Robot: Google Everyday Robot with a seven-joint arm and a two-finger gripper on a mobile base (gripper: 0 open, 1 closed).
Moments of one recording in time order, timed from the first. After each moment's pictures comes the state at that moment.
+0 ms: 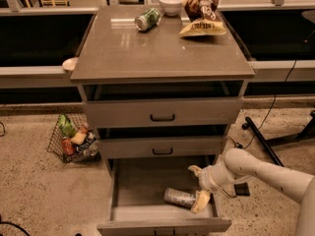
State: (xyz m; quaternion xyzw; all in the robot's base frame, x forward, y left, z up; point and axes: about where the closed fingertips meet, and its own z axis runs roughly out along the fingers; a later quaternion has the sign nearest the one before) arm 0.503 -0.141 0.371 -0.62 0.70 0.26 0.23
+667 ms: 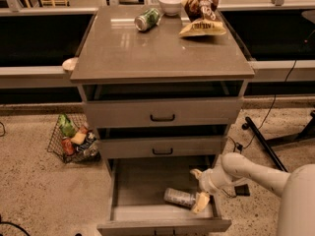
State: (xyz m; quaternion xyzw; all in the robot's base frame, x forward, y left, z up) arm 0.515 -0.155 0.319 -0.61 0.72 0.25 0.21
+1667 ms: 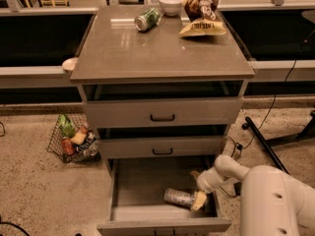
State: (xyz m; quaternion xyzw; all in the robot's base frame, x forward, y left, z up) arm 0.563 -0.177 0.204 -0.62 0.73 0.23 0.19
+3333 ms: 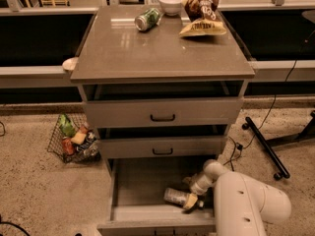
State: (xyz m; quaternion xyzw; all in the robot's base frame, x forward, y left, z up) arm 0.590 -0.159 0.114 -0.63 0.73 0.21 0.16
